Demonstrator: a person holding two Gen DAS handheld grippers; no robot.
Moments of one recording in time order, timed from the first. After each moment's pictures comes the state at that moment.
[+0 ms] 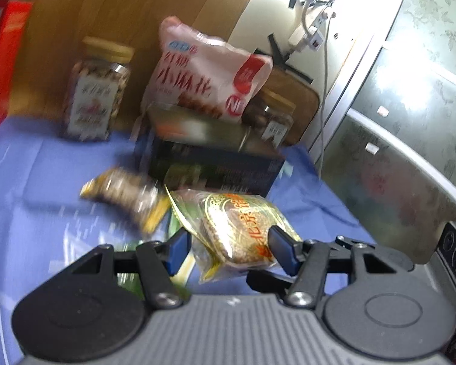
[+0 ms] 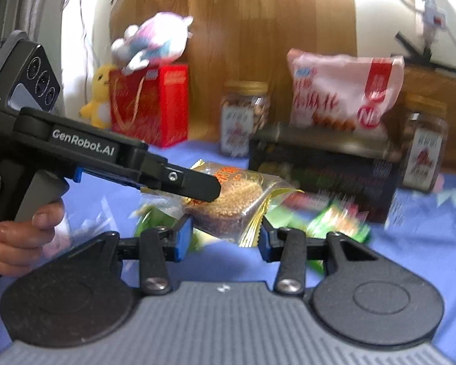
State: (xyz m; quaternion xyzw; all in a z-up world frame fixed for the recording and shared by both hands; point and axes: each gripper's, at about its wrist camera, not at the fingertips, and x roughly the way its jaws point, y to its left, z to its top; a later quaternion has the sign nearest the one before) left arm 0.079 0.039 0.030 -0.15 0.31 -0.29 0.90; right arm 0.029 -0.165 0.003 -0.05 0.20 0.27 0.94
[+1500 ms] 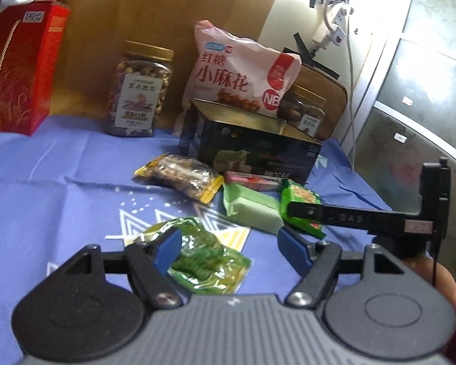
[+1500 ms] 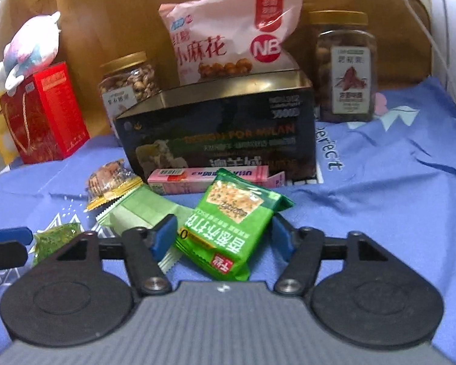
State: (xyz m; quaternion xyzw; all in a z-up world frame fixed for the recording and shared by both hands) left arm 0.047 0.071 -0.001 -0.12 0.30 -0.23 0.92; right arm 0.098 -0.209 -0.029 0.06 0.31 0.12 0.94
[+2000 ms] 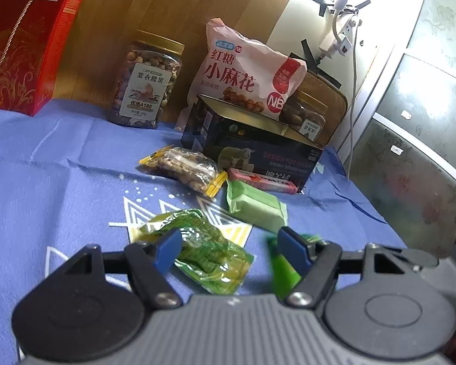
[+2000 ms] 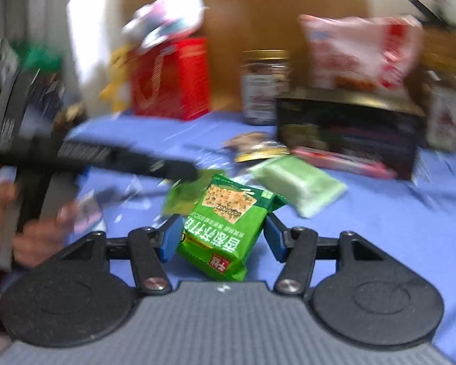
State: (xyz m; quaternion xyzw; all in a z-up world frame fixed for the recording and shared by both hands) left arm 0.046 0.082 -0.009 -0.15 0.30 -0.24 0.91; right arm 0.015 -0.153 -0.021 -0.05 0.27 0.32 0.91
